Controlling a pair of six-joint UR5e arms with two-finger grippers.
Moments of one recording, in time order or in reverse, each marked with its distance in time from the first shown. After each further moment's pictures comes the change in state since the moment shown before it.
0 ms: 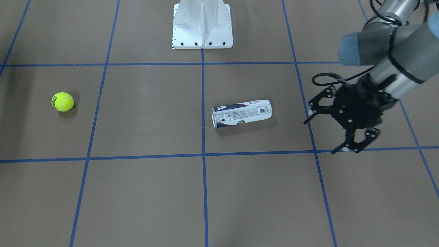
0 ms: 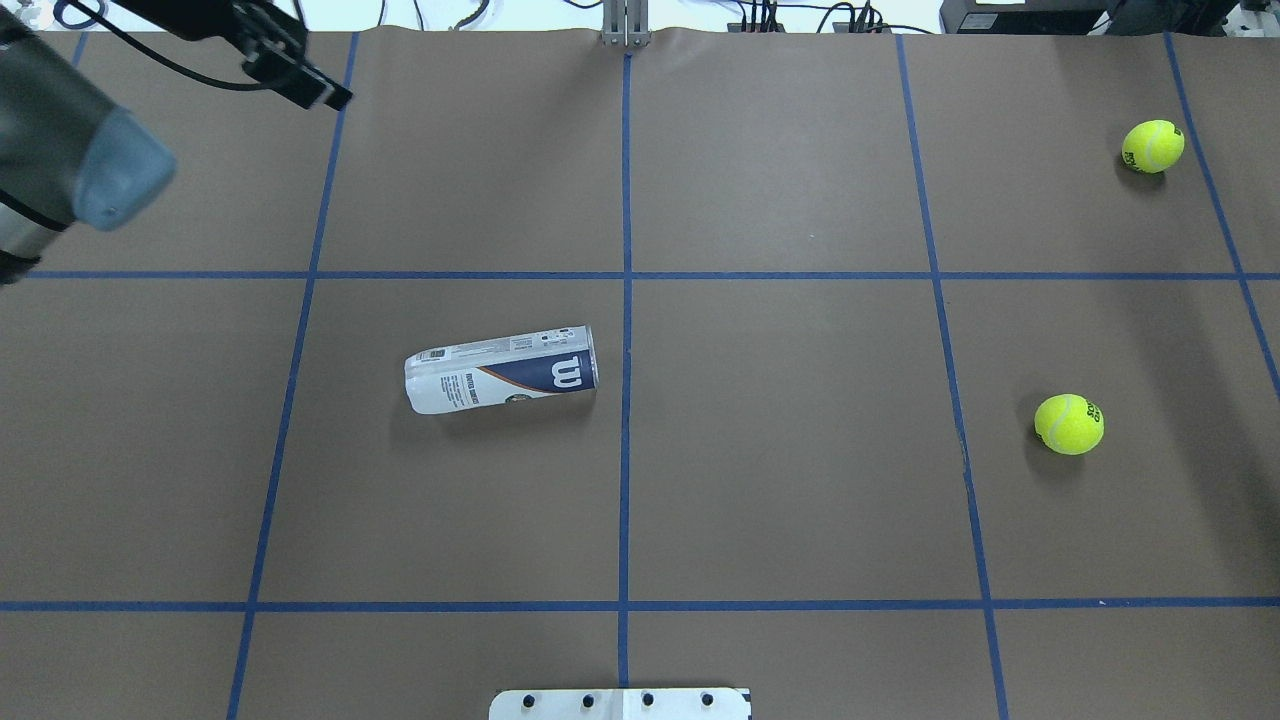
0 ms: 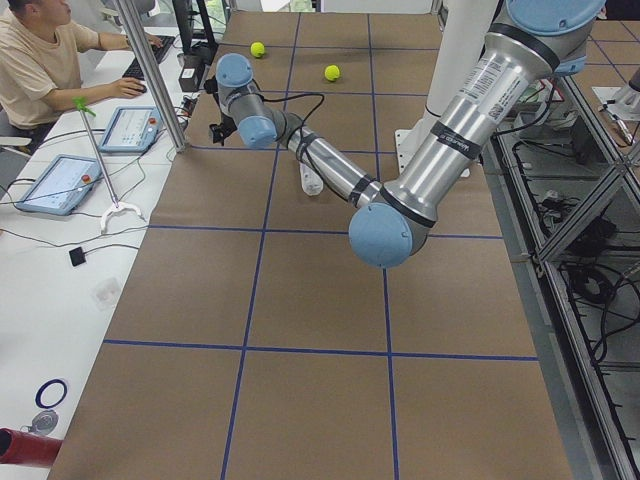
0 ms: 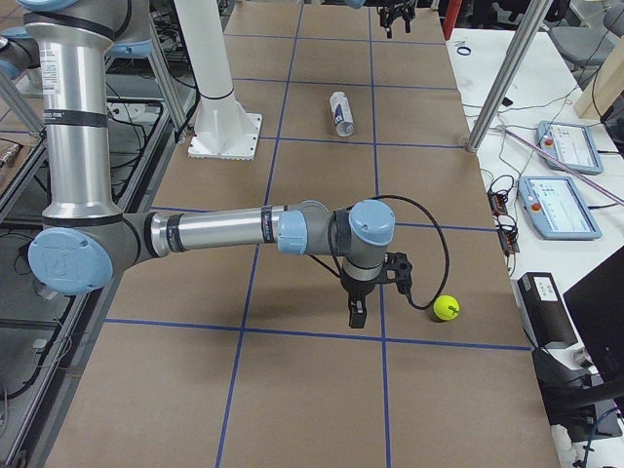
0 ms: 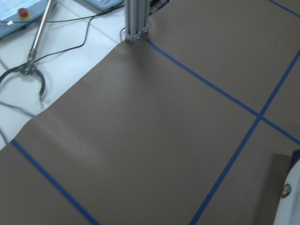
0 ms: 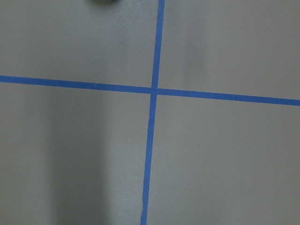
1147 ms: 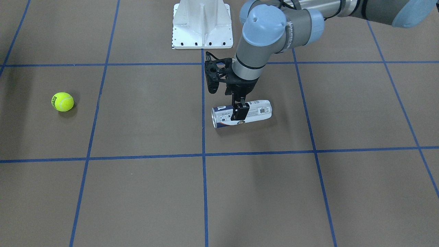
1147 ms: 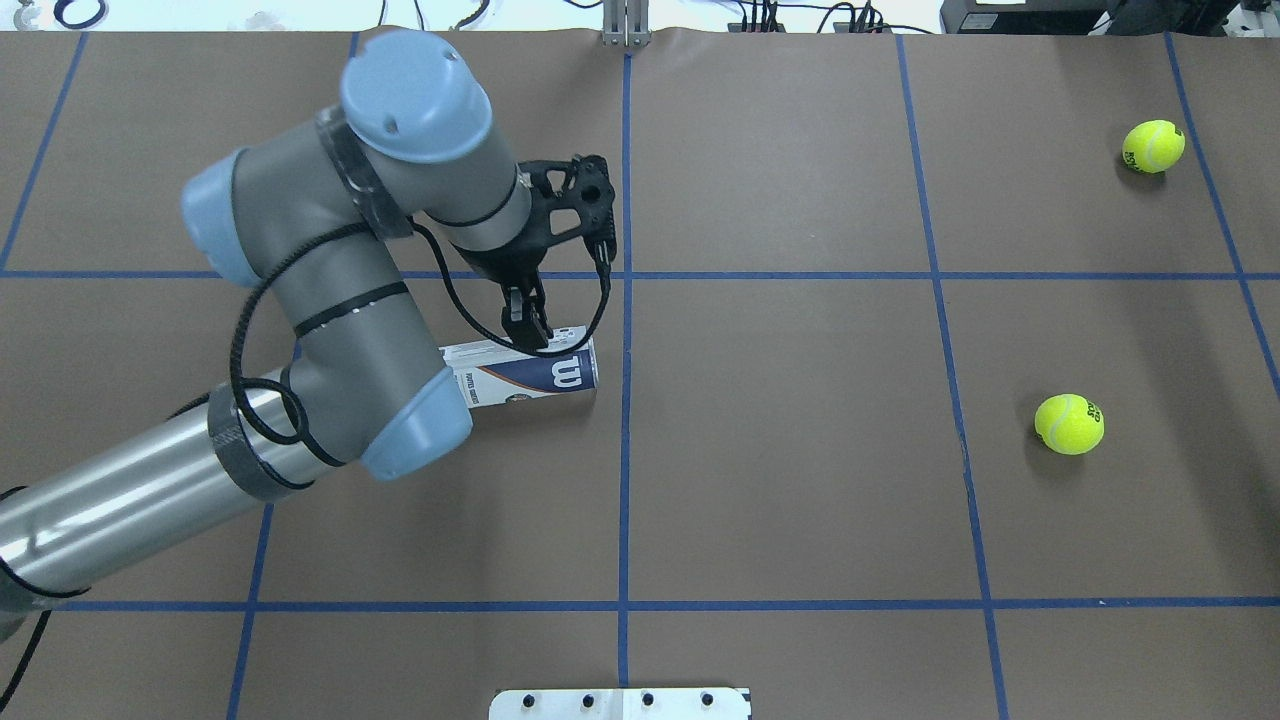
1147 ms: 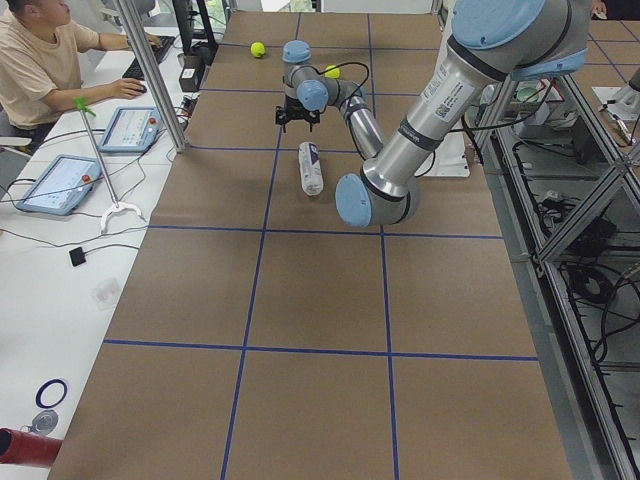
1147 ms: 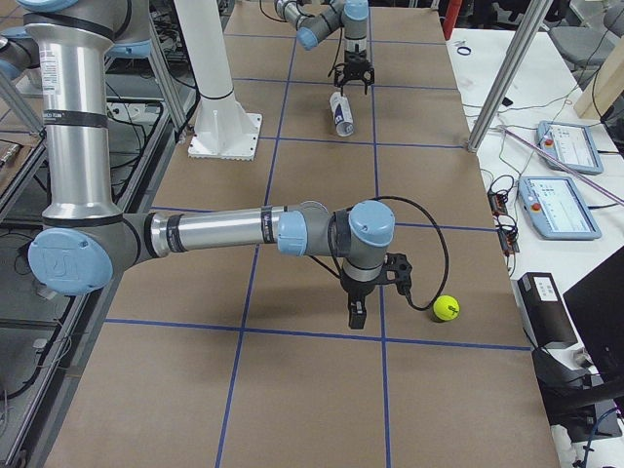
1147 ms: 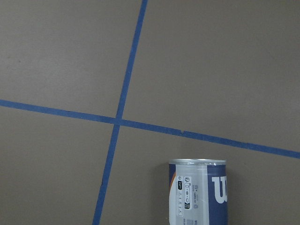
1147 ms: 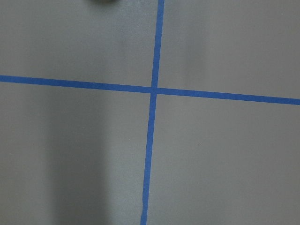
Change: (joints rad) left arm 0.415 -0.169 -0.046 0.478 0.326 0.412; right arm 0.000 0.000 -0.001 0.000 -0.001 0.000
